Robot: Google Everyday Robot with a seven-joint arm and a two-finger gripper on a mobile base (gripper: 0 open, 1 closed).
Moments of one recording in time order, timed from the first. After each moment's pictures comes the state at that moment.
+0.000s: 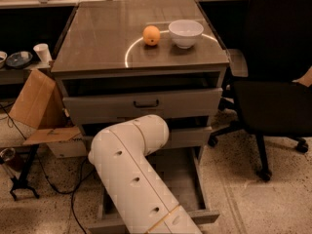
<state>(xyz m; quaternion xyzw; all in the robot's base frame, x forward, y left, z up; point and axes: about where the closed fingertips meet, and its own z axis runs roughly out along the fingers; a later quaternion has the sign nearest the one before) 0.604 0.174 0.225 0.80 -0.59 0.02 0.08</state>
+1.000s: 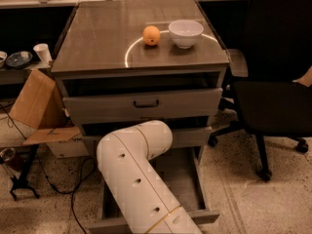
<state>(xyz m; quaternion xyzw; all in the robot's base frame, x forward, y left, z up) 0.576 0.124 0.183 0.80 -0.58 0.02 0.13</state>
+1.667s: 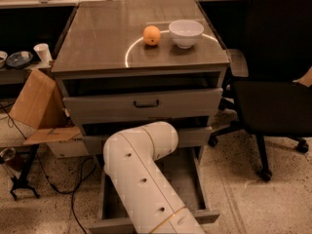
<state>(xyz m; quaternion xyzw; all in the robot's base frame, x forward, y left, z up) 0.566 0.101 0.171 0.80 -0.58 0.01 0.13</state>
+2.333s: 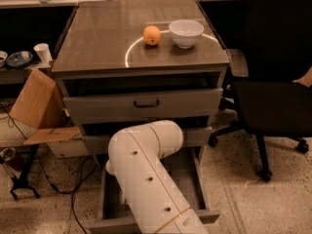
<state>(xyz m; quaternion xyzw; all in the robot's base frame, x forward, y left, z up) 0.564 0.100 0.180 0.81 -0.57 0.00 0.11</state>
